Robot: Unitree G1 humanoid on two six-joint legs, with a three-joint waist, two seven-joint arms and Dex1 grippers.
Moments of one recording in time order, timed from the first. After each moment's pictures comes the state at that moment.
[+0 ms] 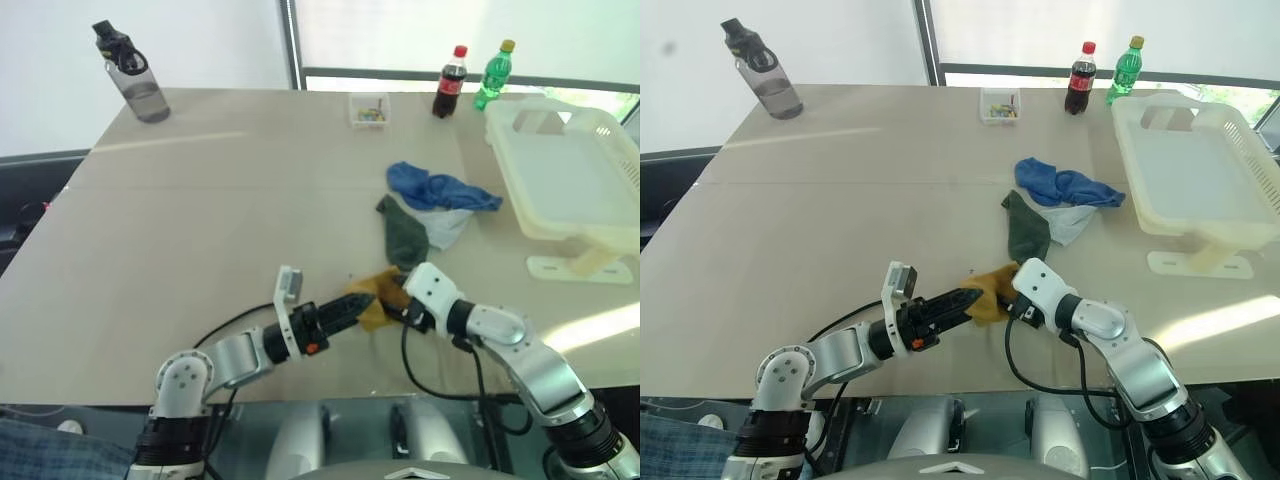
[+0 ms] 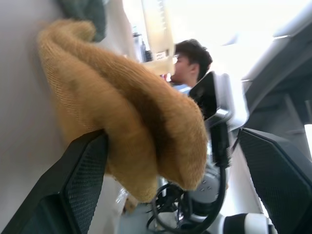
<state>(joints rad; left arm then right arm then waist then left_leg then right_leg) -0.09 0.32 0.08 -0.14 -1.60 1.13 -0.29 -0.13 -0.47 0.34 -0.41 0.05 0.53 0.58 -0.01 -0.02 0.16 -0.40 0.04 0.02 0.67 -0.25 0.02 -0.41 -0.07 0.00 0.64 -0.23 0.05</state>
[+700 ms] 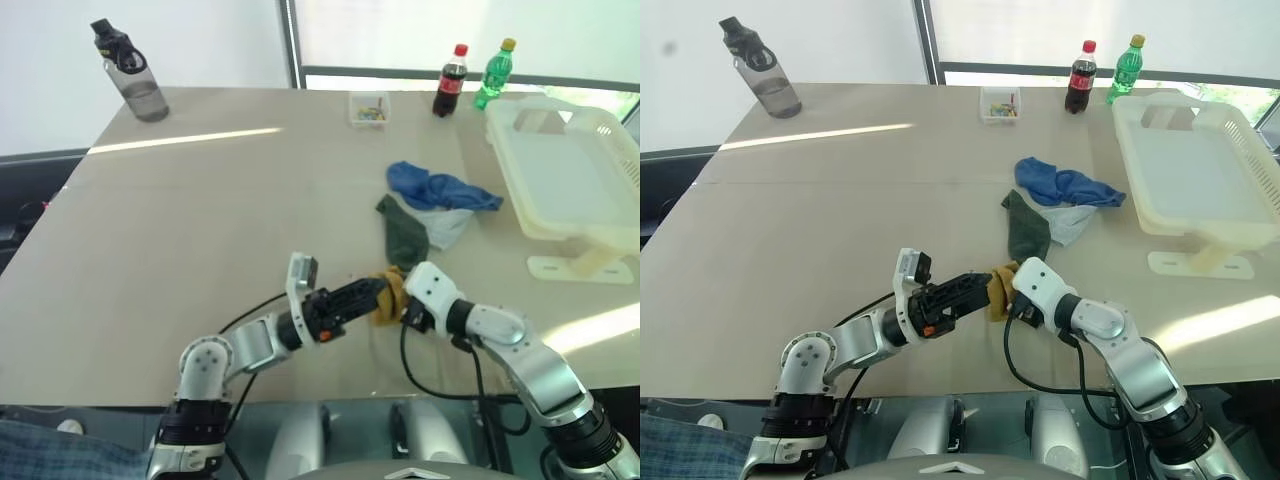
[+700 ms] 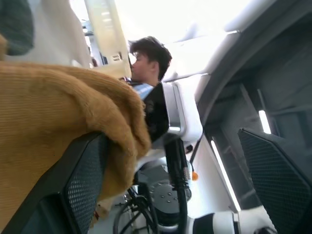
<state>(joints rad) -0.15 0.27 0.04 -0.11 -1.56 1.15 -0.42 -0.13 -0.47 0.34 -0.42 0.05 0.55 0.58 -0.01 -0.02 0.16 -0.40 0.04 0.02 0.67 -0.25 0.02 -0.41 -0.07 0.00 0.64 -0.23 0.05</state>
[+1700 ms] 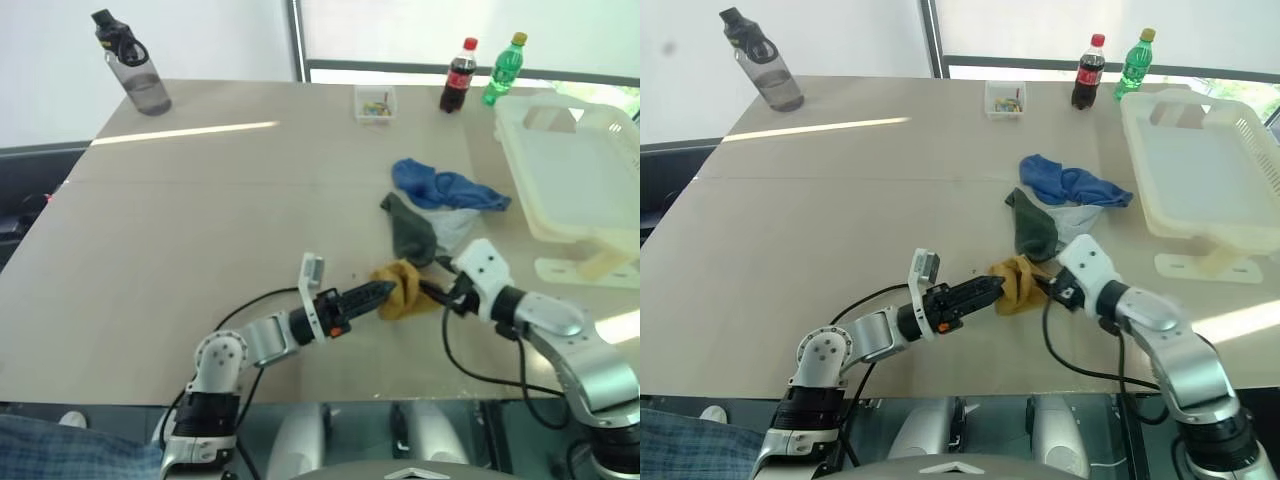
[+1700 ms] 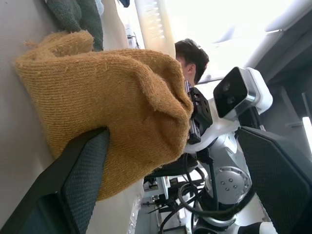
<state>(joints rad) -0.19 0.22 0.04 -0.06 -1.36 1.12 -0.41 -0.06 -0.57 0.02 -0.55 0.22 0.67 0.62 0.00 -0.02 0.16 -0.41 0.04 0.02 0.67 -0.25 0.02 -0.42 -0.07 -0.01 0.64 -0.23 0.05</state>
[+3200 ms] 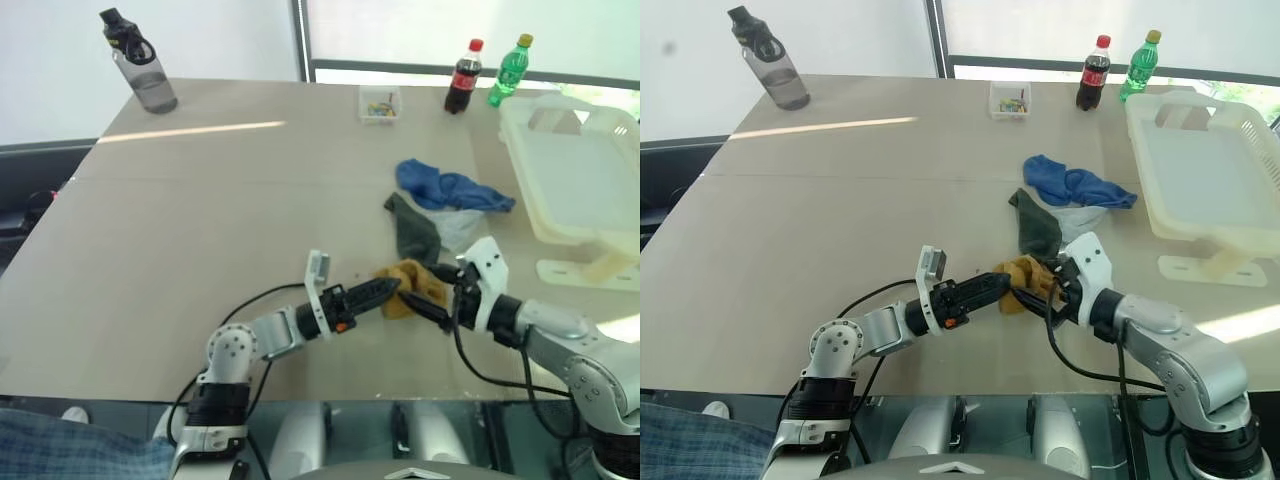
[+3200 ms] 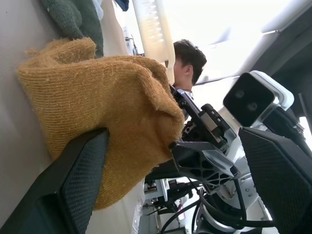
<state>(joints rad) -0.23 0.17 0.07 -0.01 -1.26 1.15 -0.48 -0.10 -0.49 0.00 -0.64 0.62 0.97 0.42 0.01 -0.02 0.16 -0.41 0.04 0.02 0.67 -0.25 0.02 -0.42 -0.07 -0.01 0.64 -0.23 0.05</state>
